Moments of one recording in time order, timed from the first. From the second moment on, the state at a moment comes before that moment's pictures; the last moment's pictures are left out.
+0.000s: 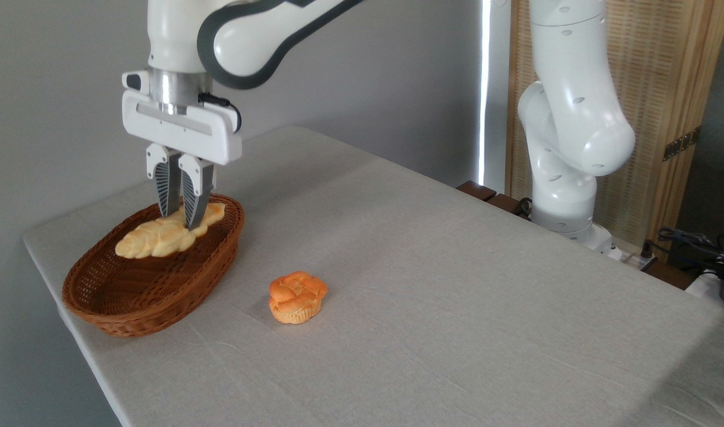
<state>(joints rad) -0.44 0.13 -0.05 -1.81 0.12 2.23 -0.20</state>
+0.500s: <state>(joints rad) -0.34 -0.01 -0.04 -1.91 0.12 2.08 0.06</state>
